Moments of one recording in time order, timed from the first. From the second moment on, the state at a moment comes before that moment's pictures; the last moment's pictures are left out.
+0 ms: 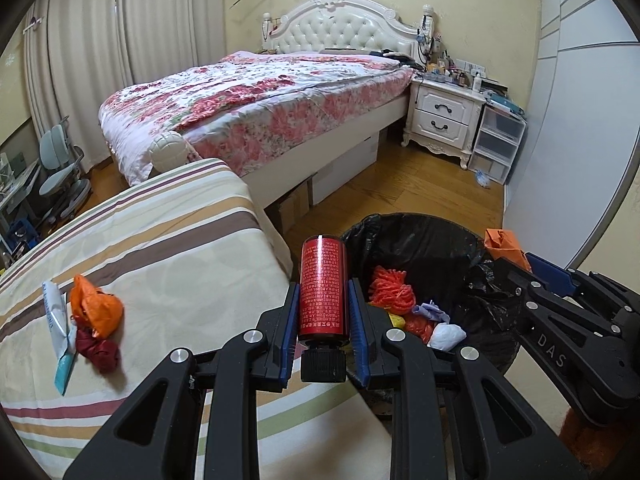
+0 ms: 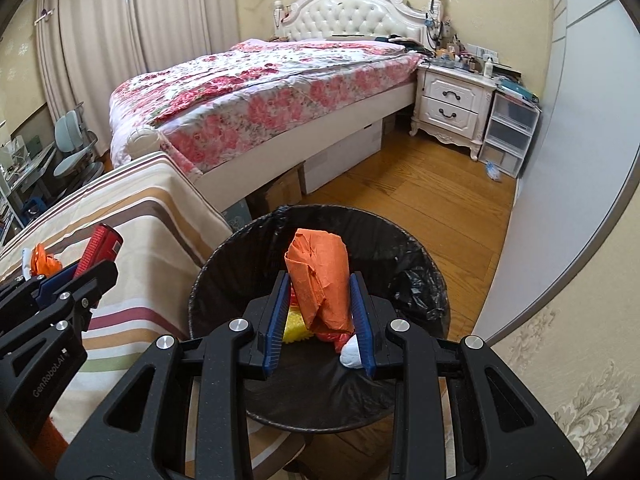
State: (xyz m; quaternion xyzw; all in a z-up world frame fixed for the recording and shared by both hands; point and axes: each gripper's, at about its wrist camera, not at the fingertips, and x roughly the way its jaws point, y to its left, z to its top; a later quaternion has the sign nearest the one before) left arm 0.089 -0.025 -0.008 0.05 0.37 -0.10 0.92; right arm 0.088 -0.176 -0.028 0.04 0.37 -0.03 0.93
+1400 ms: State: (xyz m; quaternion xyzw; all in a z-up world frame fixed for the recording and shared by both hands) left arm 0.113 -0.060 -0.029 0.07 0.39 -0.10 0.91; right arm 0.105 -0.200 -0.047 0.06 0.38 -0.06 0.92
